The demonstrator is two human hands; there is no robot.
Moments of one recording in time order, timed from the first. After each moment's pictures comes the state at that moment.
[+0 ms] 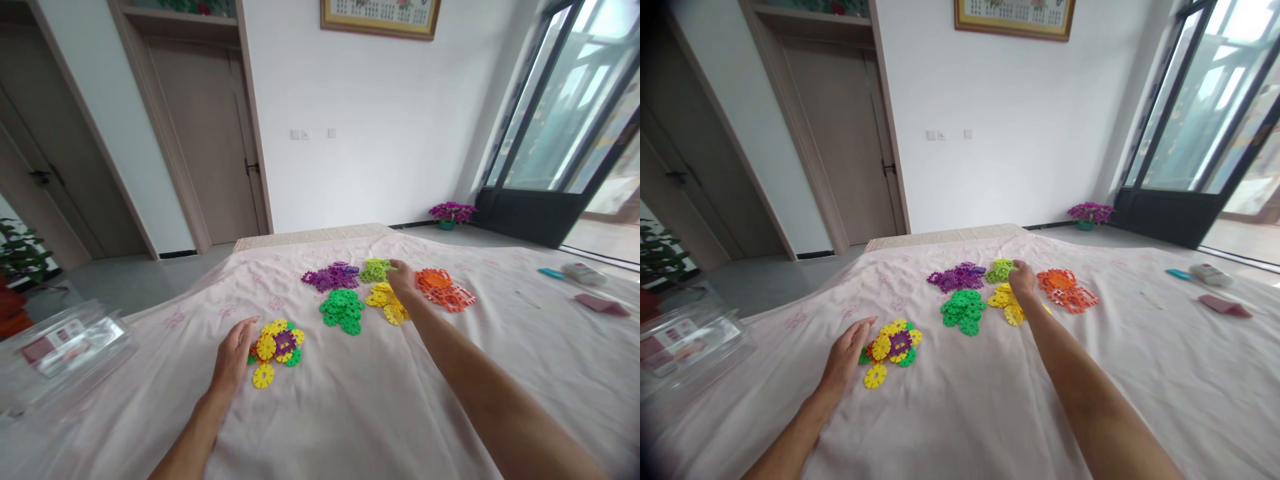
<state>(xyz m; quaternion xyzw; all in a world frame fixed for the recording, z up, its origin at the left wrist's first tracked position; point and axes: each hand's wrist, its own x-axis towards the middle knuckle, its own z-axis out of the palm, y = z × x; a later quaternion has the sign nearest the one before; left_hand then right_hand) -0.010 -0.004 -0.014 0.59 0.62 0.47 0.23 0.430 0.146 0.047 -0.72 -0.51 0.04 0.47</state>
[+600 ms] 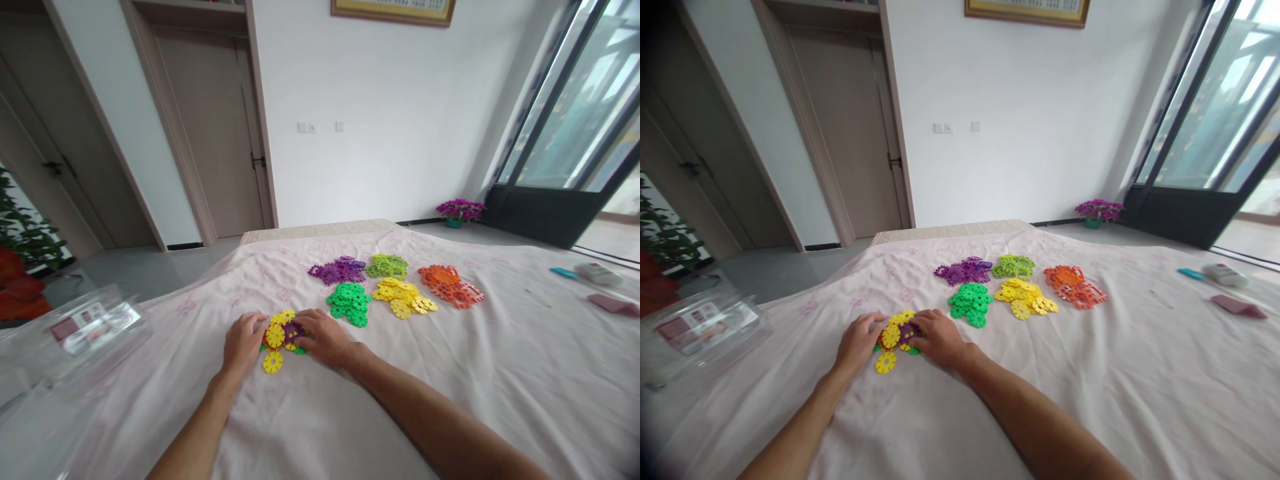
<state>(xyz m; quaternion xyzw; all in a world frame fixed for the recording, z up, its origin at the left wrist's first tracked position) -0.018 0.003 -0.019 0.66 0.67 0.32 0.06 0.222 0.015 0.001 -0.32 -0.88 0.14 0.32</state>
